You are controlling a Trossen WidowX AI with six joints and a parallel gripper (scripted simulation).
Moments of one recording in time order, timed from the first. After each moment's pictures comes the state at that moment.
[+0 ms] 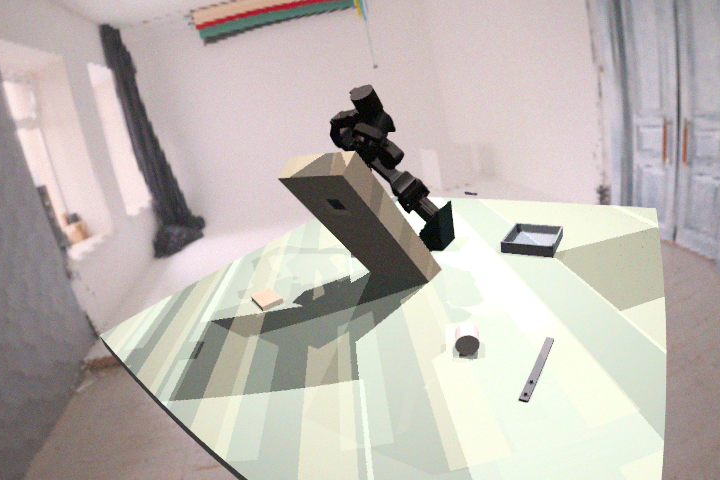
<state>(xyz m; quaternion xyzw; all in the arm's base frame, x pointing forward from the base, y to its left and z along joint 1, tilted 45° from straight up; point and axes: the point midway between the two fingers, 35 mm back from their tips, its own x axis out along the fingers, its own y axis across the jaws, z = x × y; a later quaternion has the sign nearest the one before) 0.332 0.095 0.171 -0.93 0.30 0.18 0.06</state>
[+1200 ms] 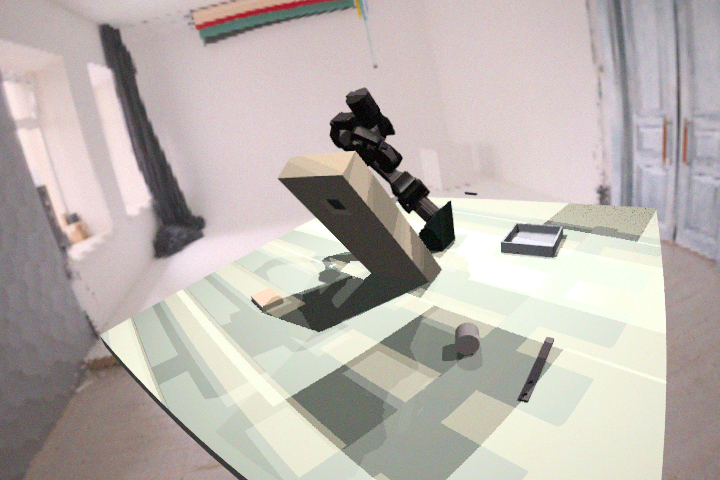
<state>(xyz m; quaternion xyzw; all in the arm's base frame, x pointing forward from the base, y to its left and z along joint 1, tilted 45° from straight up) 0.341 0.089 0.167 -0.94 0.30 0.18 0.05</state>
